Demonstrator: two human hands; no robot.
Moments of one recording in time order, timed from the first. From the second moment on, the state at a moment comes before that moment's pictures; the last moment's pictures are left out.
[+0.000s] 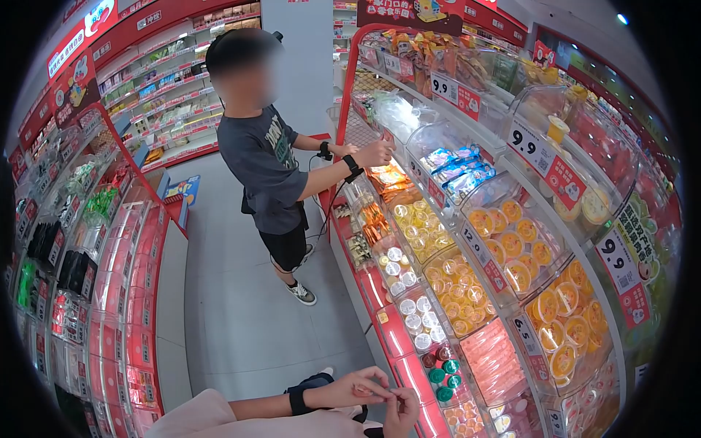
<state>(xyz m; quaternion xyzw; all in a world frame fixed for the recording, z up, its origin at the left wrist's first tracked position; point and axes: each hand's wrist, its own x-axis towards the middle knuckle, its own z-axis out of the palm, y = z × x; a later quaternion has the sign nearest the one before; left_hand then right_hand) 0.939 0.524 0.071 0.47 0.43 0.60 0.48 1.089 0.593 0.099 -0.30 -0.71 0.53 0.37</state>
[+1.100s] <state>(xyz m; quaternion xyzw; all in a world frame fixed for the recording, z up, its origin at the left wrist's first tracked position) 0.943 0.518 0.074 0.49 0.45 0.59 0.46 1.093 0.584 0.102 -0.31 -0.67 0.61 0.29</state>
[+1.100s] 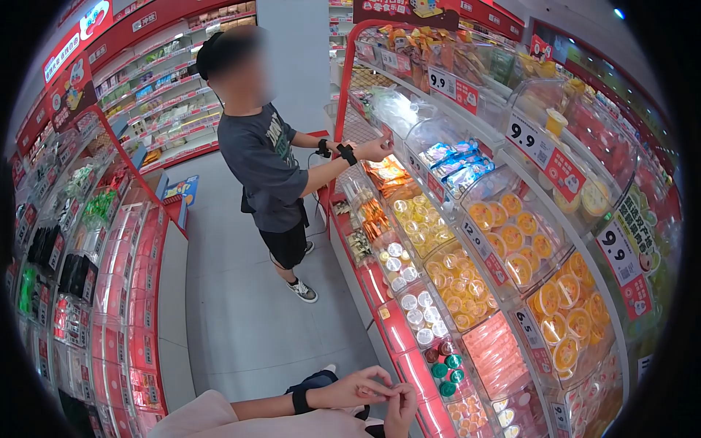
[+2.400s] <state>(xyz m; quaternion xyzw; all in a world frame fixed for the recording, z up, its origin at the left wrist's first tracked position) 0.937 0.514 0.080 0.34 0.40 0.69 0.50 1.085 0.583 0.097 -0.28 -0.78 0.55 0.08</state>
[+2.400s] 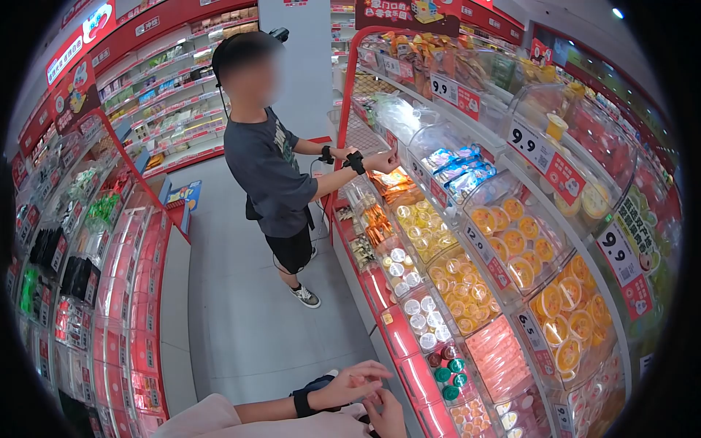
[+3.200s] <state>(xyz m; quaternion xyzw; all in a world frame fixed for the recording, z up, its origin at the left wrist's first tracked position) 0.939 0.515 0.073 0.41 0.45 0.65 0.45 1.086 0.579 0.094 -0.26 -0.75 0.60 0.12</state>
